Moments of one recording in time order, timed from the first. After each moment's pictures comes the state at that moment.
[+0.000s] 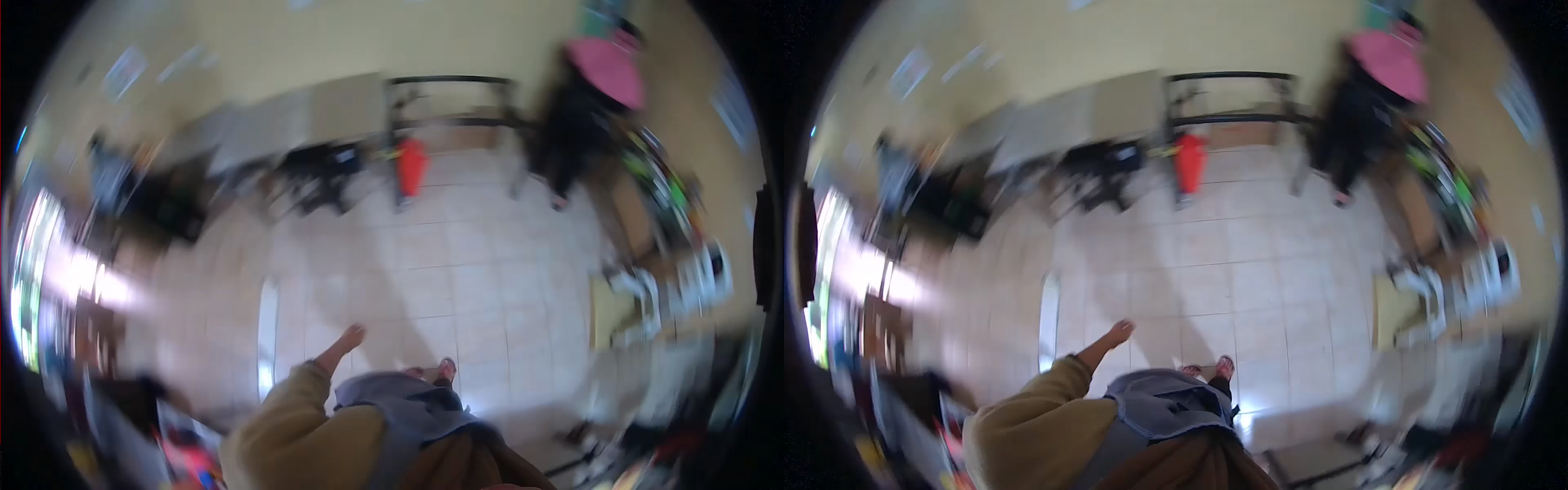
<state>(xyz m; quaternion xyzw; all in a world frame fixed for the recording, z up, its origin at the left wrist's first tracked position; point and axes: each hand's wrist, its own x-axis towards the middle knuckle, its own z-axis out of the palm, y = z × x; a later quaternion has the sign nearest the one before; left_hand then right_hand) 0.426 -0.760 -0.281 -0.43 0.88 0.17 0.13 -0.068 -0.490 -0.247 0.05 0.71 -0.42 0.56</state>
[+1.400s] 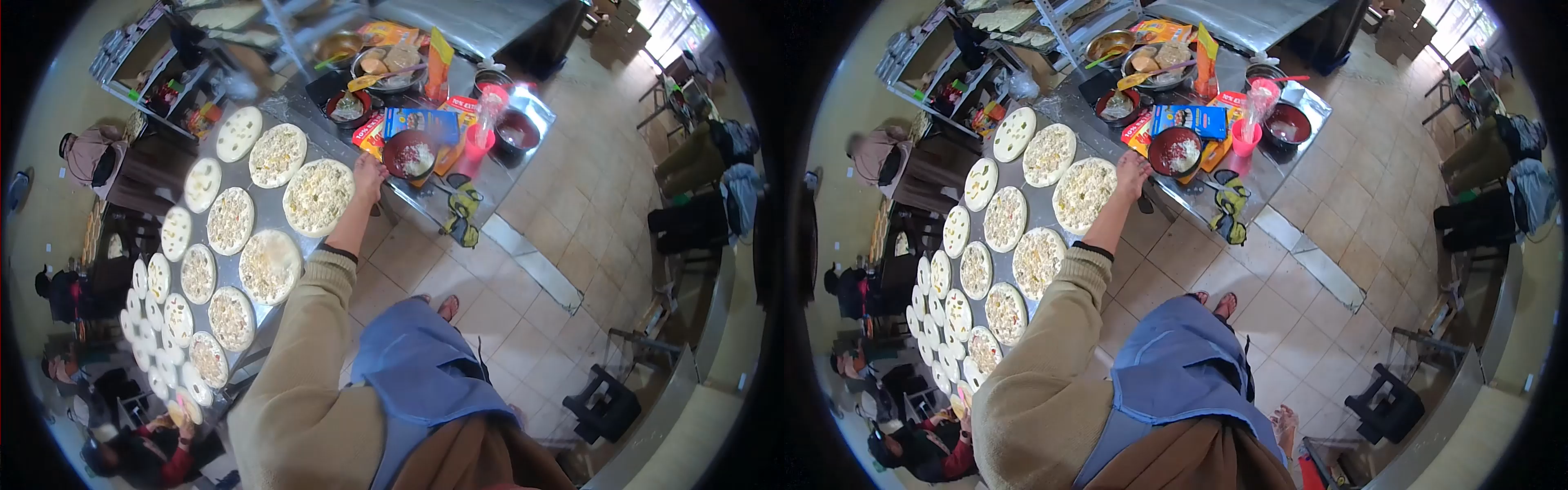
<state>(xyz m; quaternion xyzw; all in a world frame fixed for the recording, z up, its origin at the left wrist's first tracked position) 0.729 -0.078 -0.137 0.37 0.42 0.28 0.78 0.527 -0.830 -0.202 -0.75 0.30 0.37 0.46</state>
